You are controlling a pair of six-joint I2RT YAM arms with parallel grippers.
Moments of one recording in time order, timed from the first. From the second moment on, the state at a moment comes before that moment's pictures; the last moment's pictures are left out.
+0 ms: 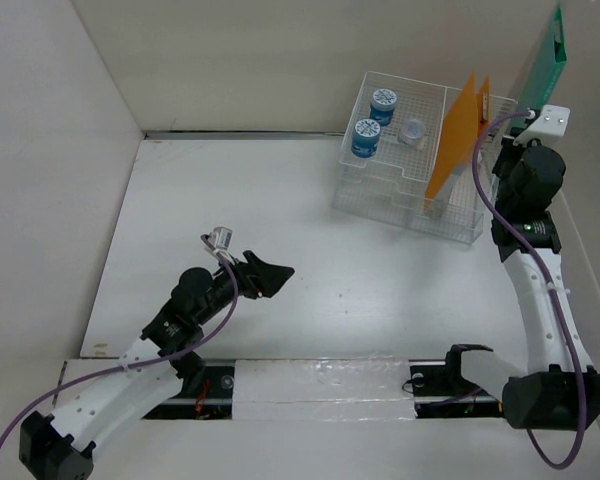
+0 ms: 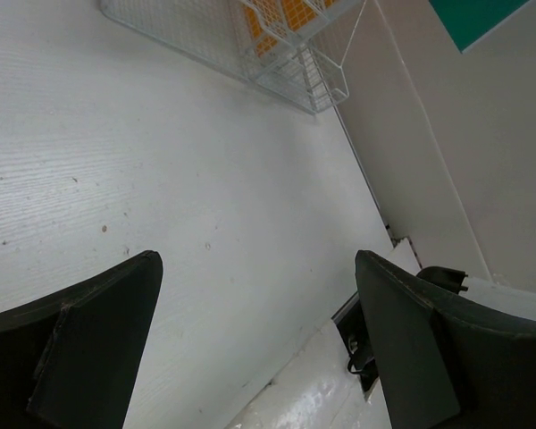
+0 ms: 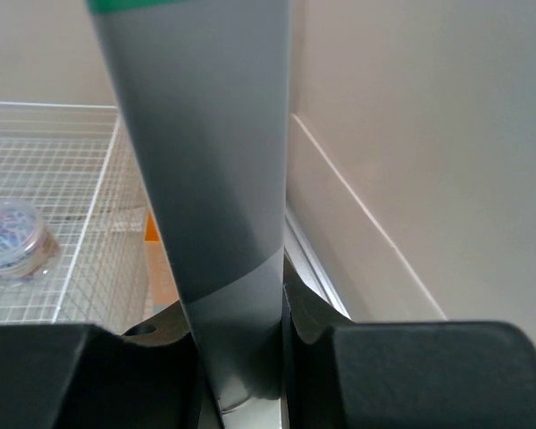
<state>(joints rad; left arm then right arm) -0.67 0.53 0.33 0.06 0.11 -0.81 -0.05 1.08 1.15 -0.03 0.36 -0.10</state>
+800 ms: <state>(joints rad) -0.67 0.62 0.32 0.16 0.11 -0.80 -0.22 1.26 0.87 0.50 0.08 0.09</state>
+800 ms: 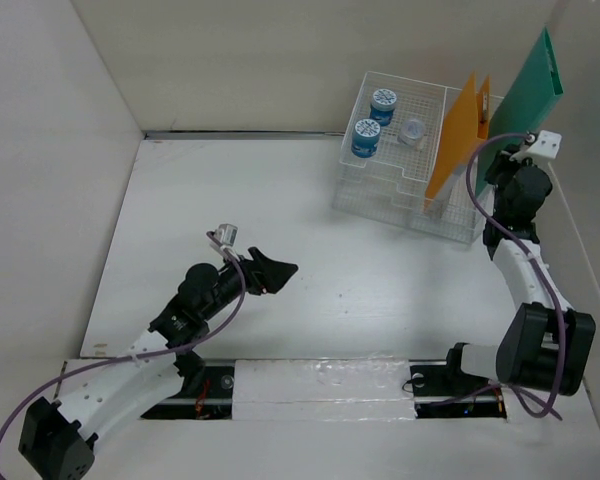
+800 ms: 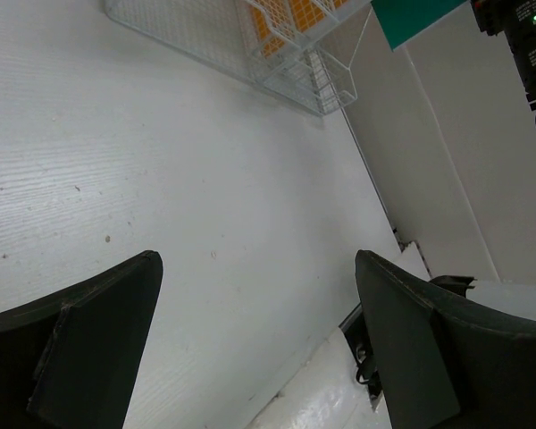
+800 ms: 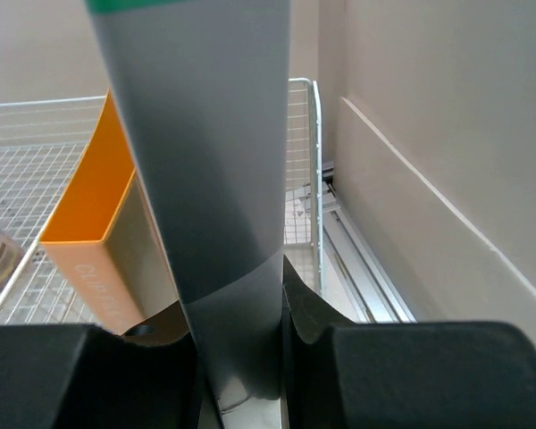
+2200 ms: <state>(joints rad) -0.67 0.74 0.30 0.22 0.08 -0.79 -0.19 1.68 0.74 1.15 0.19 0.14</state>
